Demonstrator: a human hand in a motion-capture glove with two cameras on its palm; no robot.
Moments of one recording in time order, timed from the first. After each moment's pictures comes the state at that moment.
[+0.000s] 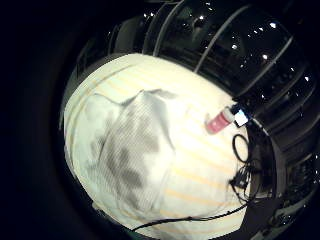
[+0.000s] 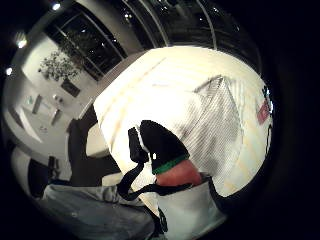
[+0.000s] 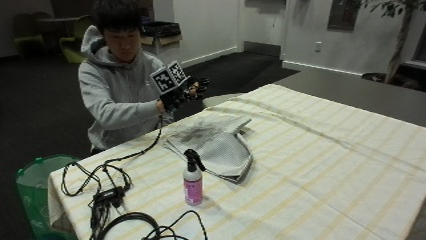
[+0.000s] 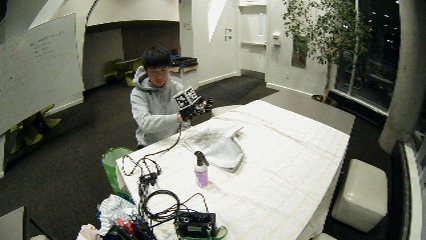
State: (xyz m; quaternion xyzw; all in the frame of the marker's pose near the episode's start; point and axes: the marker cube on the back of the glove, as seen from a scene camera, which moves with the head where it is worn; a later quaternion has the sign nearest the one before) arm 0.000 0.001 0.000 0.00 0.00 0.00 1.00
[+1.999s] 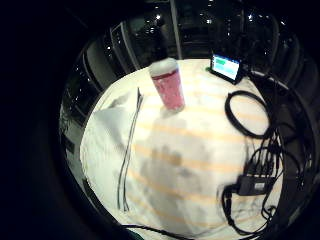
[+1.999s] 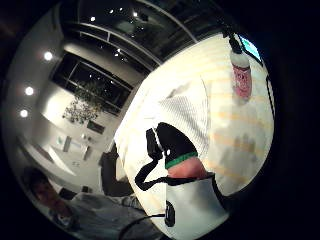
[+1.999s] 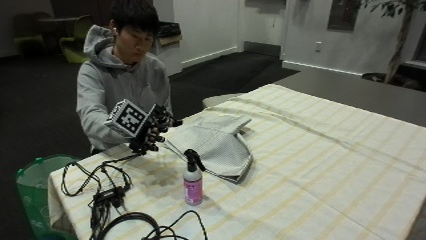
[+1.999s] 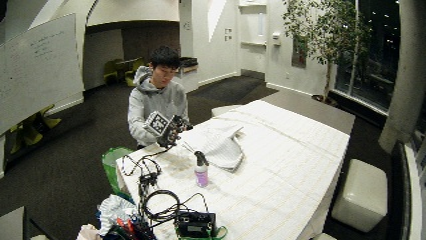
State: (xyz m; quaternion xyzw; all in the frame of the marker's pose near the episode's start) arm 0.214 0.040 0.020 0.05 -0.16 0.21 0.96
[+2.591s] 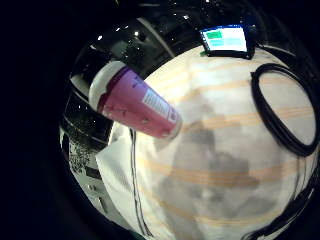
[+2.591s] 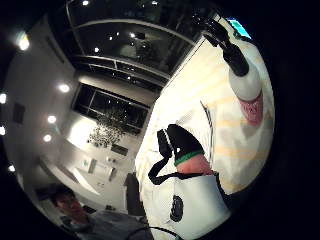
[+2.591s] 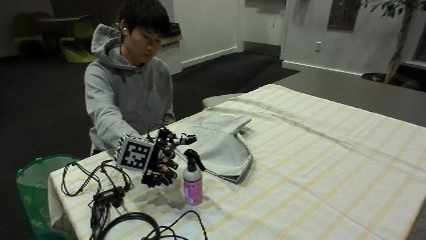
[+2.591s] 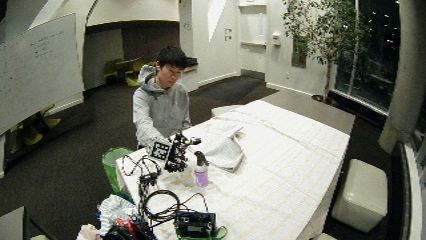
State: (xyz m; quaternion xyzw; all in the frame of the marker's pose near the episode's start) arm 0.271 -0.003 0.083 0.10 -0.30 0.32 0.89
